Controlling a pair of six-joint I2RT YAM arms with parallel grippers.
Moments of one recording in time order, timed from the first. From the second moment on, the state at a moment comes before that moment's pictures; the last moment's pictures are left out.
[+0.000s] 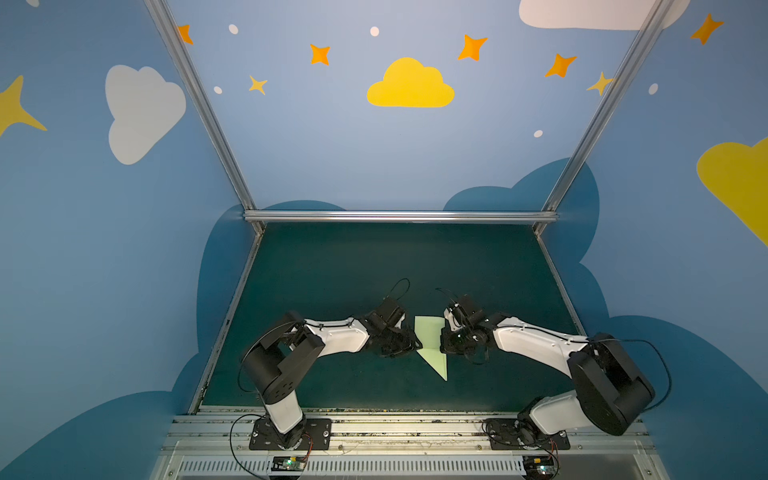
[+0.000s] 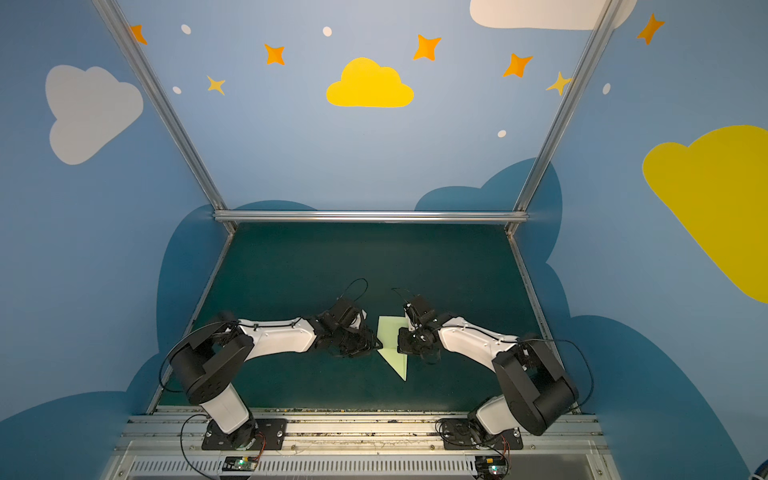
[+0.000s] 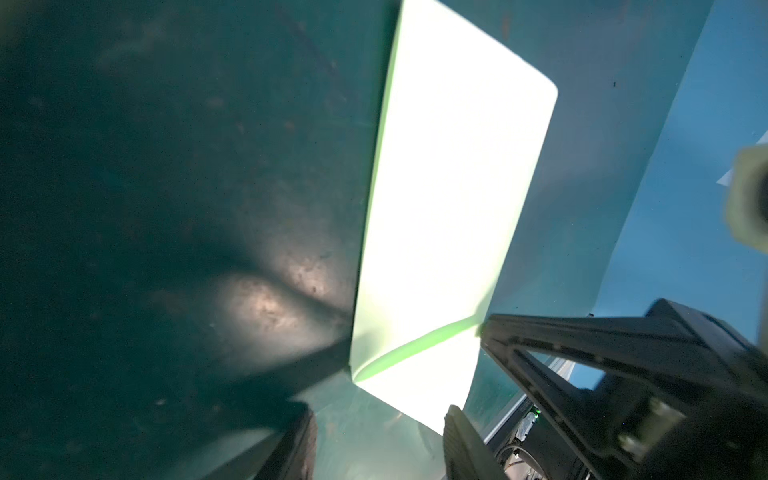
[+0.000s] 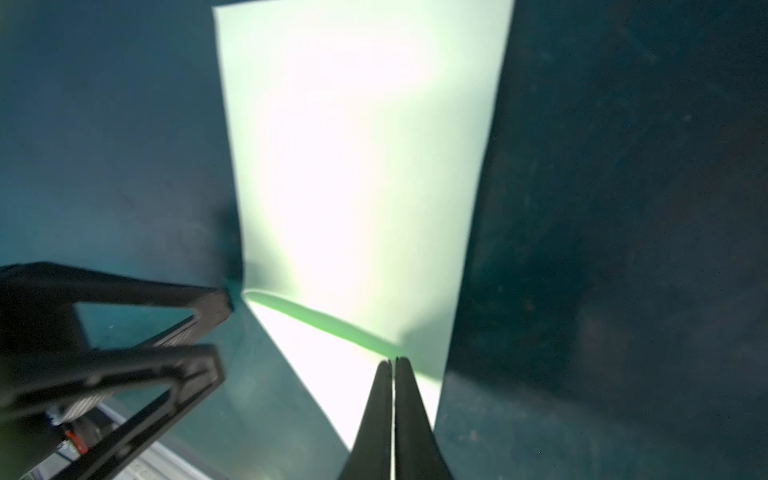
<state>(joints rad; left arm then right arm) -0.80 1.72 0.83 -0.05 0.41 -1.03 0.65 1.48 0.70 -0.44 -0.23 0.63</state>
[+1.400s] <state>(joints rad) -0.81 1.77 0.92 -0.08 0.41 -1.02 0.62 1.49 0.67 -0.38 -0.26 0.60</state>
